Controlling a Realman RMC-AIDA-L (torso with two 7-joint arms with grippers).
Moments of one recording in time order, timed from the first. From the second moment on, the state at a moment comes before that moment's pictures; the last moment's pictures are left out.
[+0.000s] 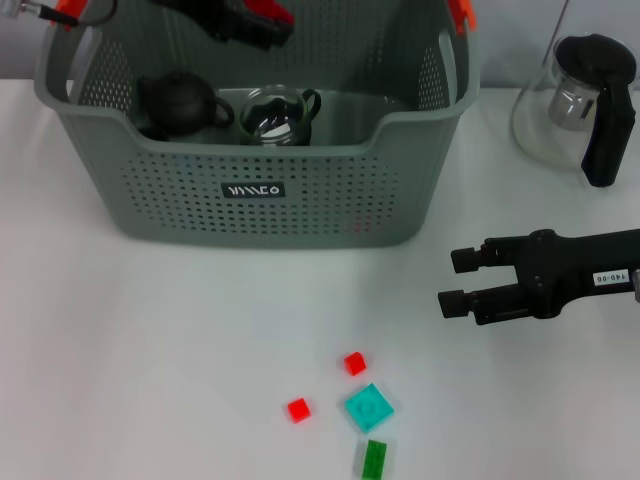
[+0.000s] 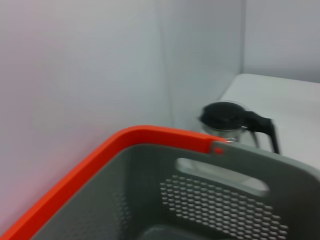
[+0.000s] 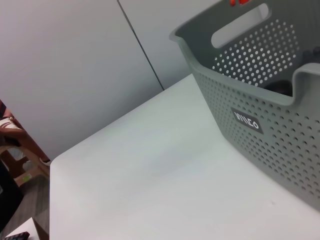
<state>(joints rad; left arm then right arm) -0.88 -2.01 0.84 1.19 2.38 1.48 -2.02 0.63 2.04 -0.75 -0.71 -2.15 -1.69 1.69</state>
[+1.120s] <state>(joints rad) -0.65 -2.06 0.80 1.45 2.12 1.68 -1.99 0.62 2.04 -0.75 -0.70 -2.15 -1.70 1.67</state>
